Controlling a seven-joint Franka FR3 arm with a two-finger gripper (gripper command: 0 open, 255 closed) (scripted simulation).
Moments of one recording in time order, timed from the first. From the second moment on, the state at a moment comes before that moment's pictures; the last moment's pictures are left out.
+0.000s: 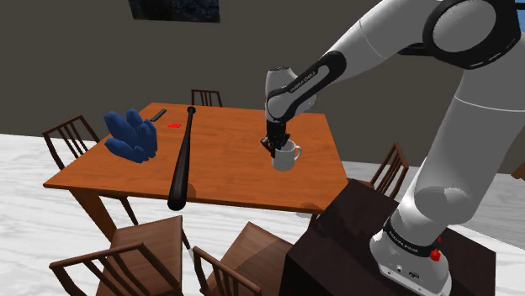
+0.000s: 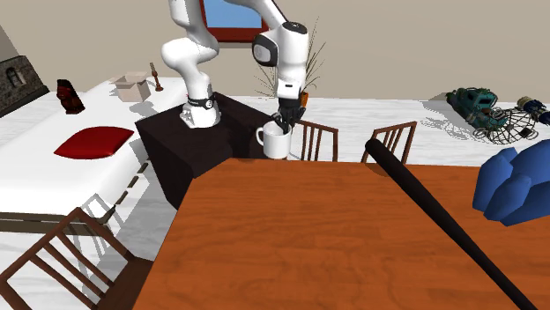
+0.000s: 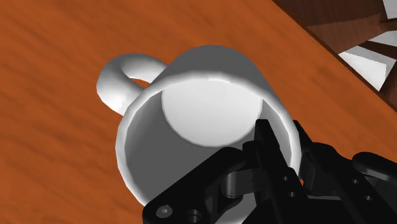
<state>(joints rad) 0.04 0.09 0.00 -2.30 0.01 2.36 0.27</state>
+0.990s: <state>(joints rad) 0.03 0.32 0.00 -1.87 0.01 2.15 0.27</state>
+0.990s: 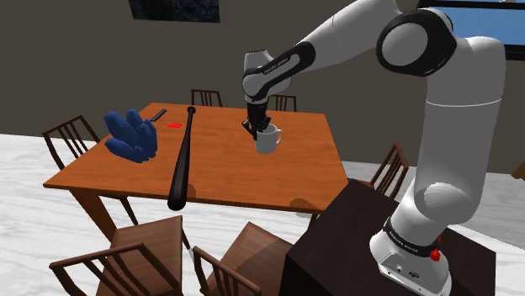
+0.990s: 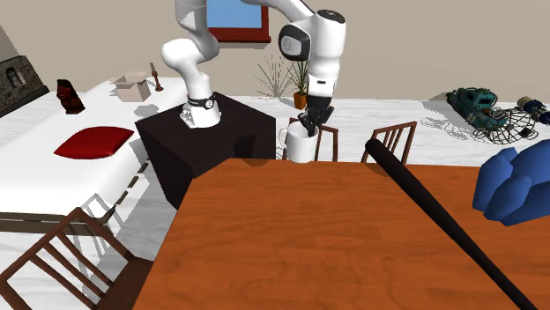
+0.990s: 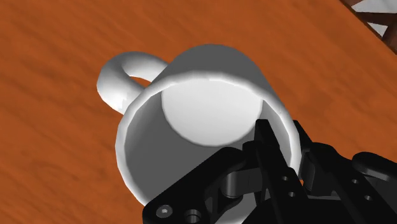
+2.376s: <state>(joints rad) 0.03 0.74 0.00 -1.37 0.01 2.08 0.27</state>
